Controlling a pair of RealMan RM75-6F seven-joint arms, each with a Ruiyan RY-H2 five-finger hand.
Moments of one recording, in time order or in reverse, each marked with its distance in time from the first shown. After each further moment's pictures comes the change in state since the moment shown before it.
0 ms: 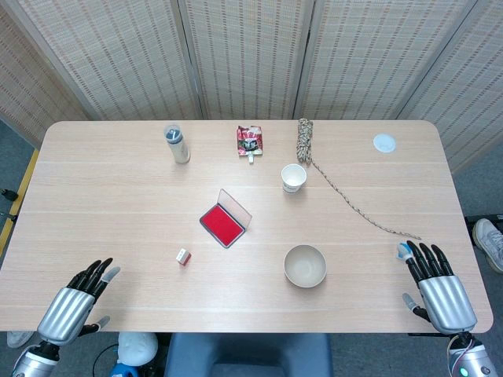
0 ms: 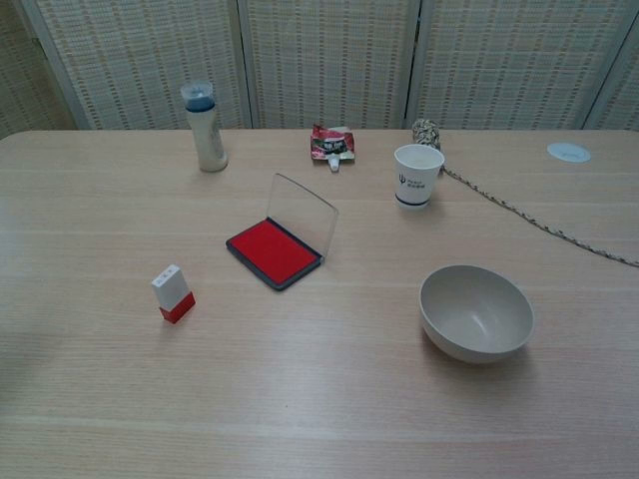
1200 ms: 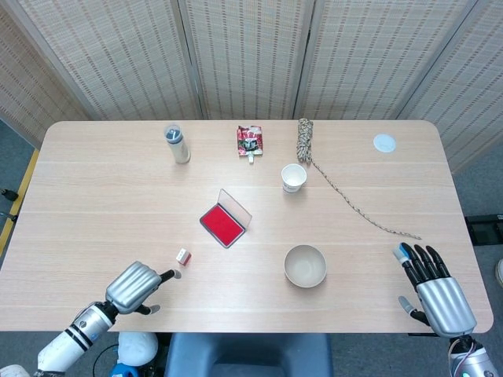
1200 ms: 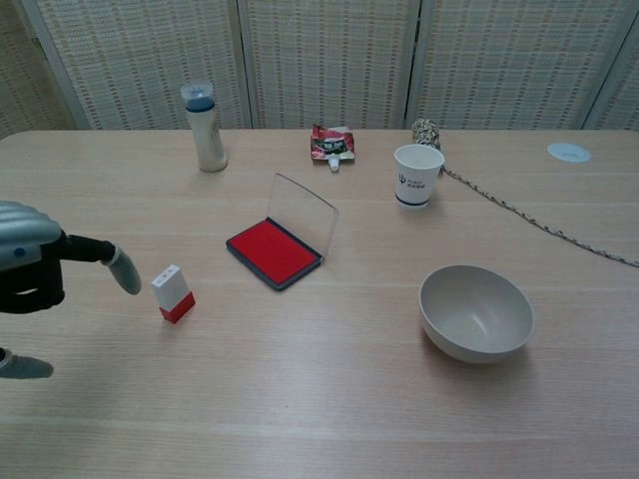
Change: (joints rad) left arm -0.362 0.046 -0.136 -0.249 -0.180 -0.529 0.088; right arm 0.002 0.029 -0.018 -0.015 -0.058 0.024 0.053
